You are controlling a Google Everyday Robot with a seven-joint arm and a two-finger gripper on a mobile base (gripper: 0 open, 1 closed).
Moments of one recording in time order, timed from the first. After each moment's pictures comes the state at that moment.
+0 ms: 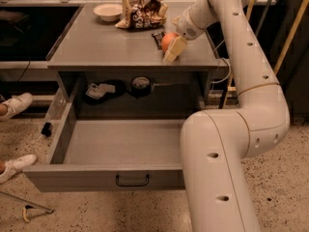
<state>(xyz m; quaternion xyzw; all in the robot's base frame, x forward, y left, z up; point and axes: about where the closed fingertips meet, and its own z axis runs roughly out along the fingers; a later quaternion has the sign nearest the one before) 0.824 -0.074 0.859 -0.62 0.69 0.09 0.35</state>
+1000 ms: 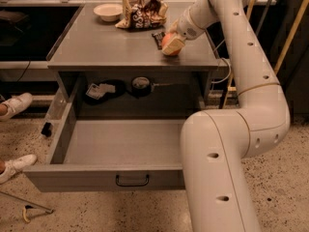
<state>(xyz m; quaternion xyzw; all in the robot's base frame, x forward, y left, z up) 0.824 -0.074 0.859 -0.62 0.69 0.09 0.35</state>
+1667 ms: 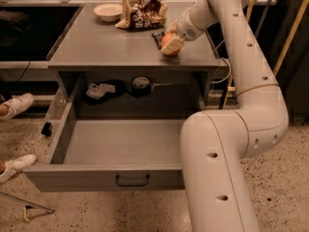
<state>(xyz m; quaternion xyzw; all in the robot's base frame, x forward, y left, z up) 0.822 -0.072 0.857 -0.62 0.69 0.10 0.35</state>
